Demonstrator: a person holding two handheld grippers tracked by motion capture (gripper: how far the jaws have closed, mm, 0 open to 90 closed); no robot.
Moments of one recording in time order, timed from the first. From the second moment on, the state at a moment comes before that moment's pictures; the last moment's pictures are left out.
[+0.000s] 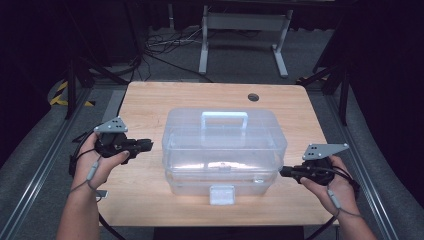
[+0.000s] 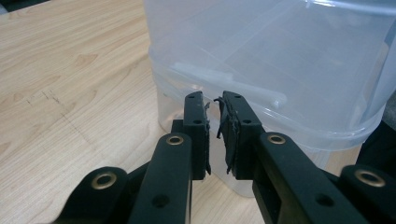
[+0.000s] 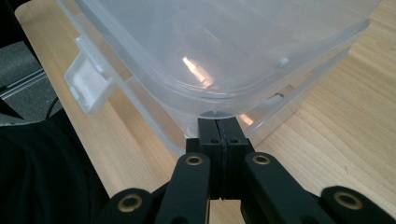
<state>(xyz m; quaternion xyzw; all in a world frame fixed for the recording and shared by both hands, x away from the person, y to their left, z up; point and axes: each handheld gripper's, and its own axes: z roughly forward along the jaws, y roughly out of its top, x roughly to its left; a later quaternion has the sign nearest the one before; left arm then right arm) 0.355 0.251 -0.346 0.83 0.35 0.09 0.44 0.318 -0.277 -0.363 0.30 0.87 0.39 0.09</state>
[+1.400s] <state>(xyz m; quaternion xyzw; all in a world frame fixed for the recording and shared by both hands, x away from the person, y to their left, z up) 0.358 0.251 -0.351 0.83 0.35 0.08 0.43 0.318 -0.273 -0.379 0.29 0.89 0.34 0.06</state>
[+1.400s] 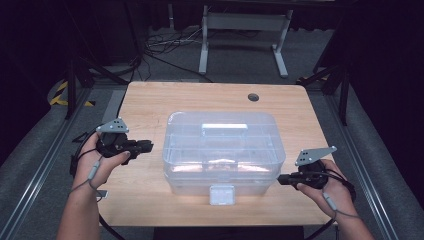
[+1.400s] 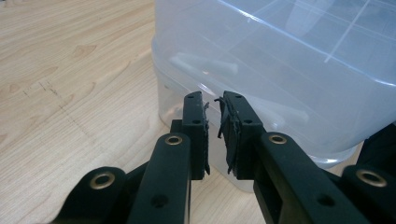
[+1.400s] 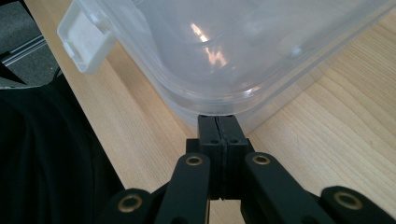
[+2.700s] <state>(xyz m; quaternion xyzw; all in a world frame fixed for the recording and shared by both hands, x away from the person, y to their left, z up) 0.345 0.255 -0.366 0.81 0.39 0.10 0.43 0.326 -0.298 -0.334 0.29 0.86 0.41 0.07</state>
